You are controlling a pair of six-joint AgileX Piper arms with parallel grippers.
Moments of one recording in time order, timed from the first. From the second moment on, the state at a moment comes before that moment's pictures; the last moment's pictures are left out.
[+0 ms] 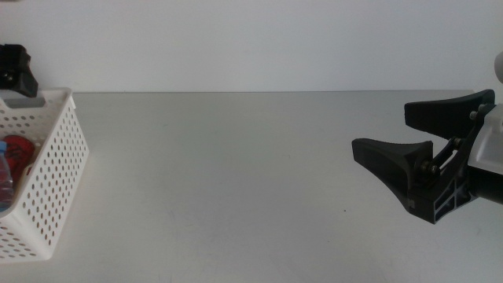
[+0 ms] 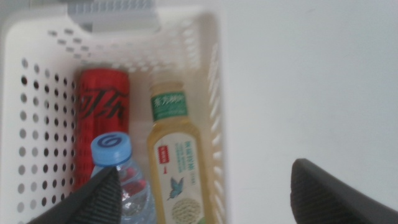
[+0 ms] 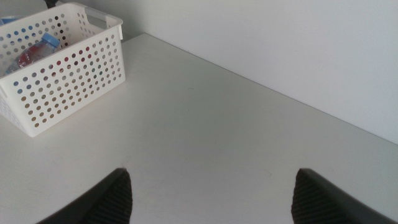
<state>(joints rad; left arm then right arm) 0.17 1.47 -1.43 -0.09 1.02 0.20 0.66 0.87 -0.75 -0.02 0.26 0.01</state>
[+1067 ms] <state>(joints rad) 0.05 0.85 -1.23 -0.16 0.84 0.20 0.66 0.87 -0.75 -0.02 0.26 0.01</state>
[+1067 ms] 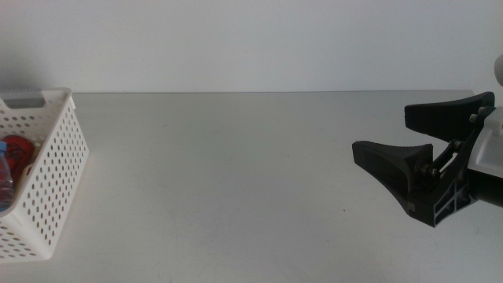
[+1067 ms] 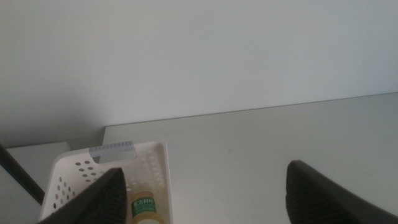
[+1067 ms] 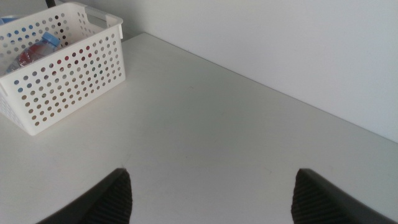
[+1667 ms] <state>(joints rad) 0.05 0.60 -0.75 -0.10 0.53 0.20 0.17 0.51 -0.39 -0.02 0.26 0.01</state>
